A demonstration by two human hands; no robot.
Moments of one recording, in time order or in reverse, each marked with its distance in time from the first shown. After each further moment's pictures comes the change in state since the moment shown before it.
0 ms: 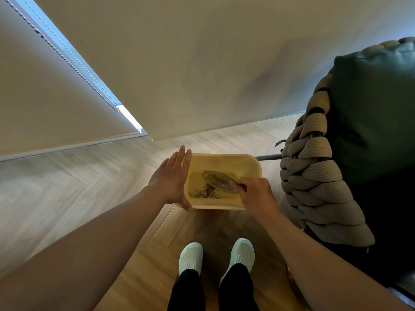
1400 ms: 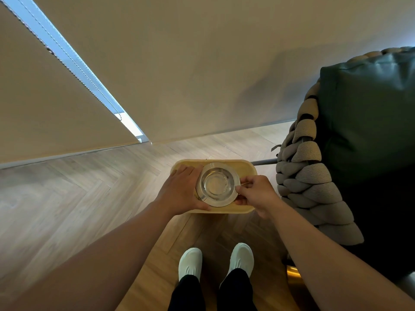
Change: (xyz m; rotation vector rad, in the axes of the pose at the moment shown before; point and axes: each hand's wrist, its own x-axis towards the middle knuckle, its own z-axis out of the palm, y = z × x) left_hand -0.016 0.031 -0.001 -0.303 0.163 0.105; right_hand 0.011 -0.006 -0.024 0.722 -0.220 0.480
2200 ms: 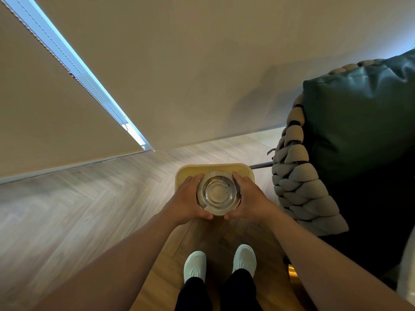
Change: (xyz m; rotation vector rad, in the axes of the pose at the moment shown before) left_hand -0.032 0.021 -0.011 -0.393 -0.040 -0.118; right_hand -0.055 -0.020 0.007 -0.728 -0.134 -0.368
